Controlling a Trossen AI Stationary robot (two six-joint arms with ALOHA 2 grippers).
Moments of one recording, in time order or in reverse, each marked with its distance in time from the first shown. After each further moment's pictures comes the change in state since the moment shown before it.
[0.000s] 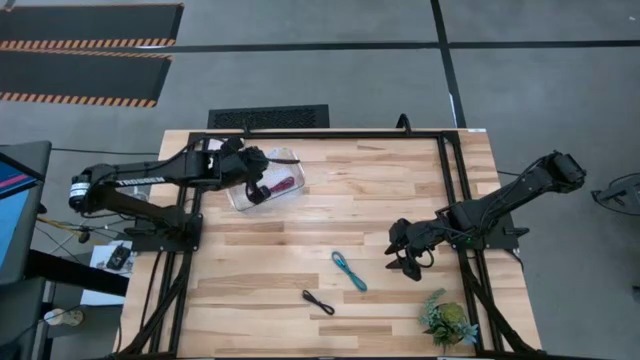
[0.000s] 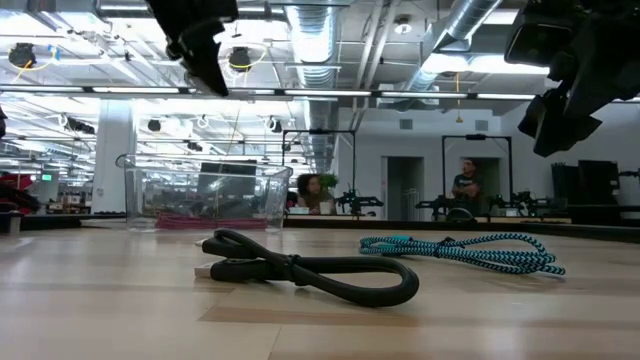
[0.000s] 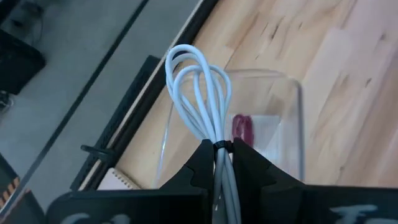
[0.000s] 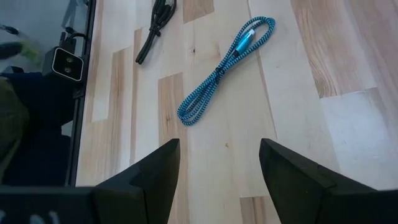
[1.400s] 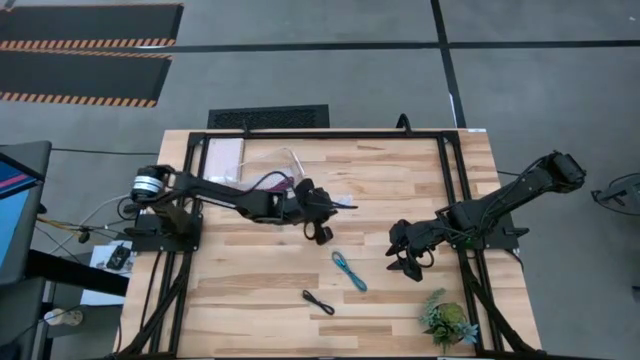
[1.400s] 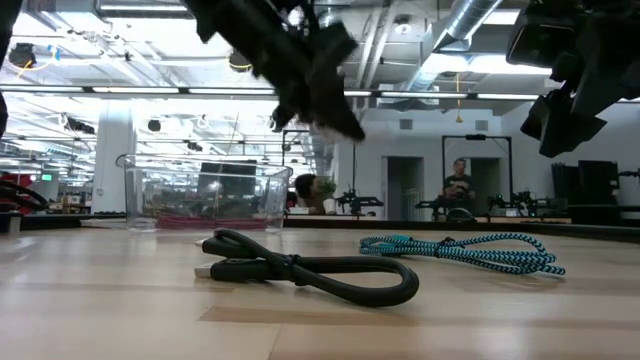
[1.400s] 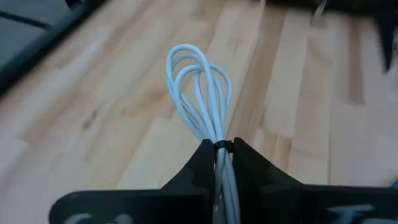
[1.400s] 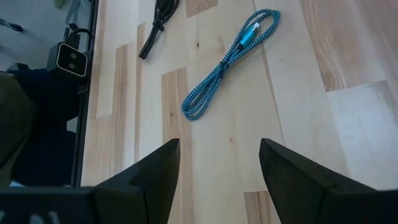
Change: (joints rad) left arm -0.223 0.549 0.049 0.776 0.166 -0.122; right arm 0.000 0.000 0.000 -0.005 -0.026 0.009
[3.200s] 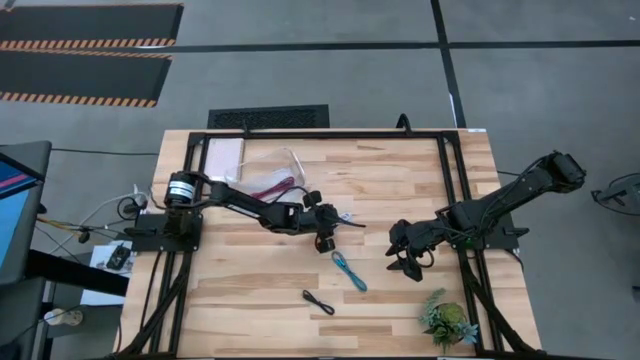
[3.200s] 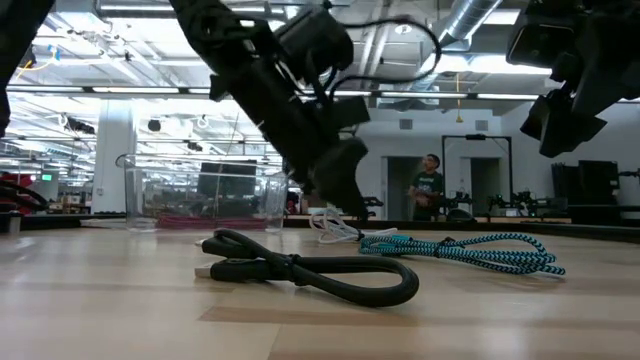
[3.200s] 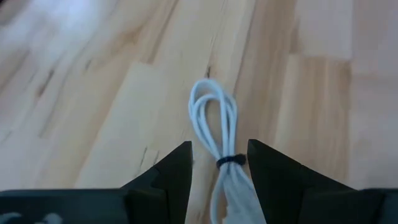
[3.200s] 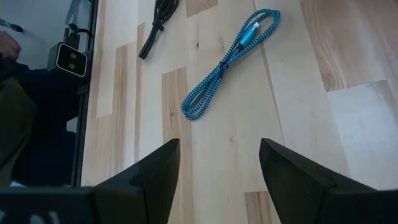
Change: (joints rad) left arm 0.000 0.257 0.000 0.094 -0.022 0.111; right arm 0.000 0.000 0.000 -0.001 0.000 0.002
